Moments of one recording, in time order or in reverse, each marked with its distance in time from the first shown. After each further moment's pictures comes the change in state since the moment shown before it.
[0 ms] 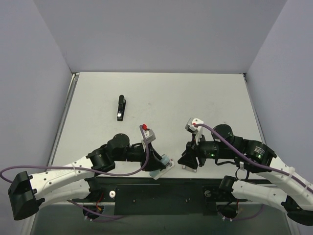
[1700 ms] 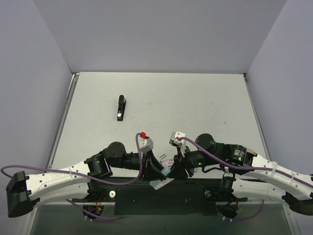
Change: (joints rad) left arm -0.120 -0.083 -0.085 0.154 0.034 -0.072; right arm 0.169 0.045 -0.171 0.201 -0.094 0.029
